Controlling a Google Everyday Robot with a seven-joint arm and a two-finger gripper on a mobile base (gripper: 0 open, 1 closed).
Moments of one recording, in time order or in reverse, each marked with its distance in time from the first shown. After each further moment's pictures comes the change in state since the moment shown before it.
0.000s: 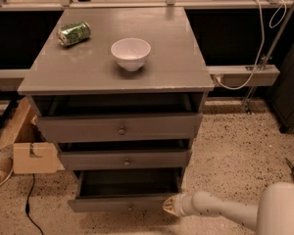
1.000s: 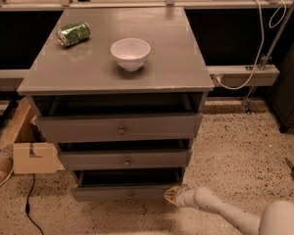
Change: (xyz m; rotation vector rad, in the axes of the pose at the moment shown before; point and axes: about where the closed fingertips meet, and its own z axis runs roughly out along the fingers) arm 0.019 -0.061 0.024 0.158 -0.048 -0.093
